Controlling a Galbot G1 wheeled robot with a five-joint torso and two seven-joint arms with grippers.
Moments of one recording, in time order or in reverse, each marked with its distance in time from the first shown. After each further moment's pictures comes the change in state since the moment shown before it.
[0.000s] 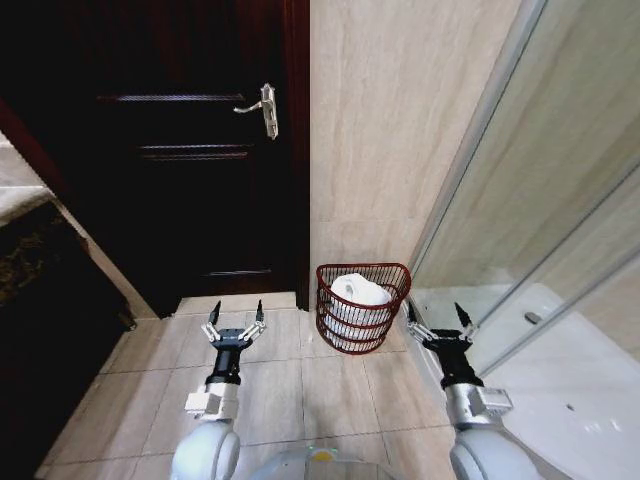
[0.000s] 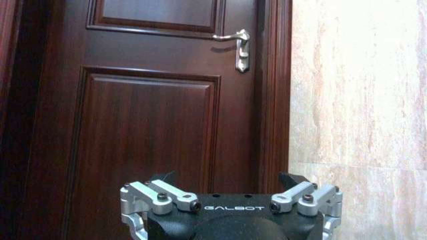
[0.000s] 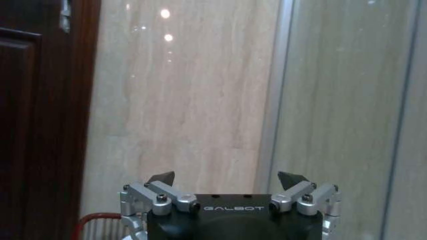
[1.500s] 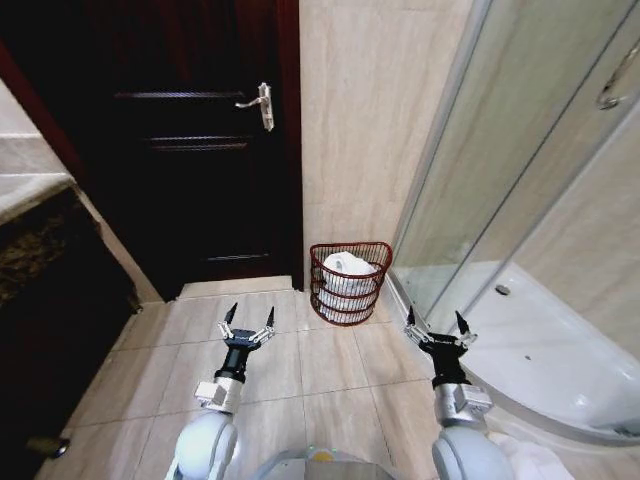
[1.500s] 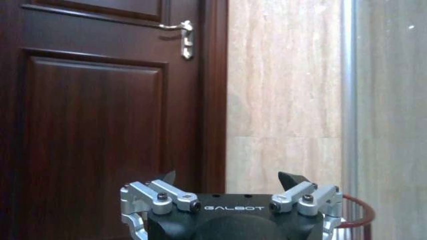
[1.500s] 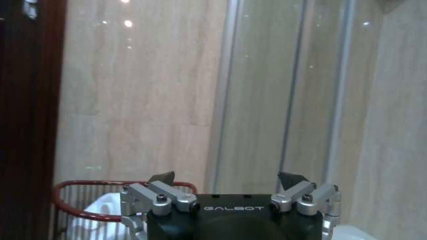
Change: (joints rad) left arm -0.080 0.123 -0.009 0.101 -0.077 0.028 0.083; right arm 0.050 0.148 -0.033 -0.086 -0.118 0.006 -0.005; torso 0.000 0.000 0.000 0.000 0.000
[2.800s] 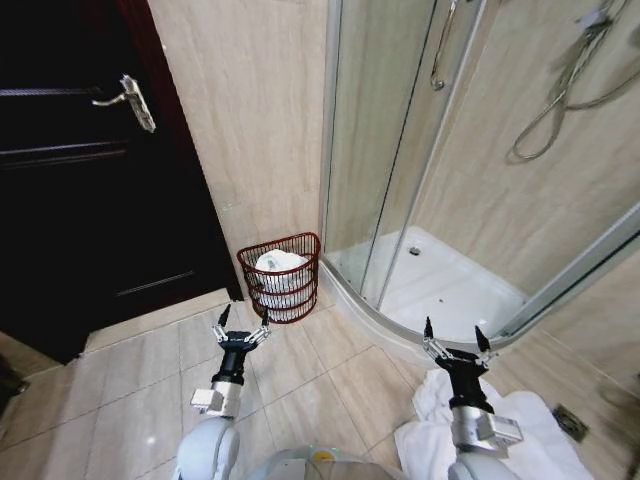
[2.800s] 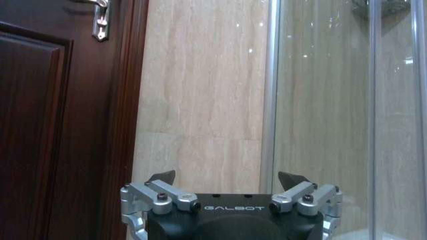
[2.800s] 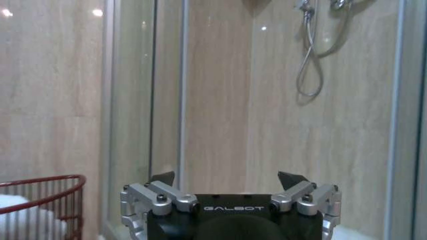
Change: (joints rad) left arm 0.020 -0.114 -0.023 -0.013 0.033 -0.039 0.015; right arm -0.113 0.066 0.113 -0.026 0.113 0.183 -0.097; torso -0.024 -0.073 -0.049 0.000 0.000
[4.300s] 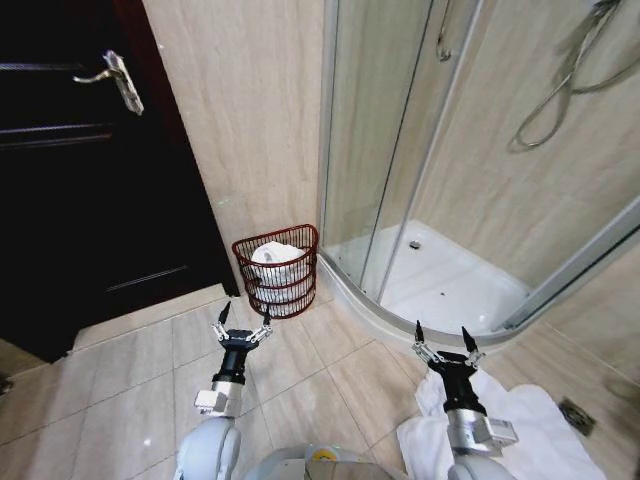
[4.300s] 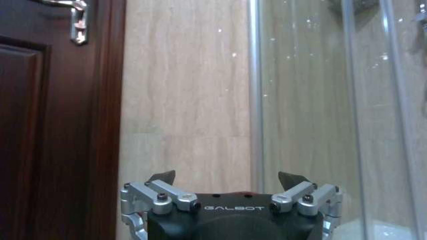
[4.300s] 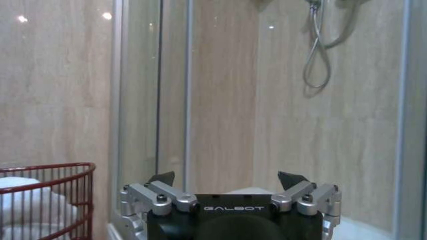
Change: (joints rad) left arm 0.009 -0.012 0.004 -0.023 0.080 -0.024 -0.006; right arm -0.010 -0.020 0.005 -0.018 0.023 0.043 -0.054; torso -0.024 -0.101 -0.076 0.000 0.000
